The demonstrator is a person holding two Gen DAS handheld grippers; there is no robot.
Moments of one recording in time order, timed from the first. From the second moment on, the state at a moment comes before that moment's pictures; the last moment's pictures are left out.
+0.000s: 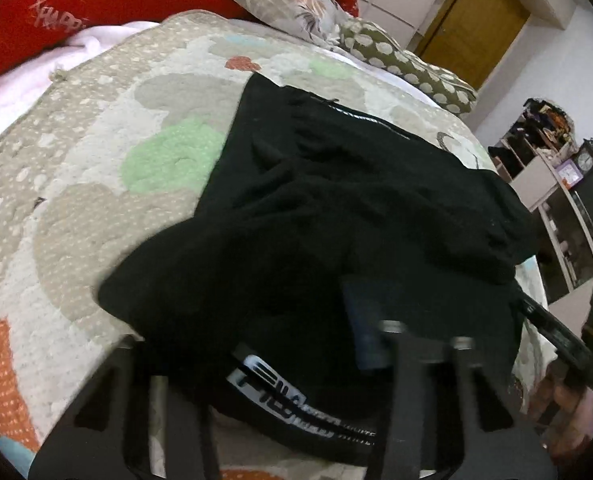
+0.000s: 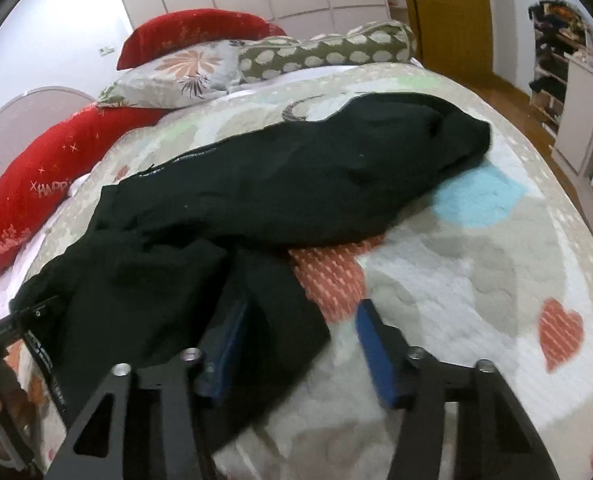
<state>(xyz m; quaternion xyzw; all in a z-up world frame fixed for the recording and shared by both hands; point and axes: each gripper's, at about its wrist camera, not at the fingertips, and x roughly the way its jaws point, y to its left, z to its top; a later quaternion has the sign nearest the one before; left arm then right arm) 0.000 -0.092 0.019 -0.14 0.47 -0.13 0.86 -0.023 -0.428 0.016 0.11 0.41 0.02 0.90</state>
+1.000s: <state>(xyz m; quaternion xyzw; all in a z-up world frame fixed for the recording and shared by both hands) -0.082 -0.063 0.034 -0.14 0.44 -0.11 0.88 -0.176 -0.532 0.063 0.16 0.40 -0.04 0.90</state>
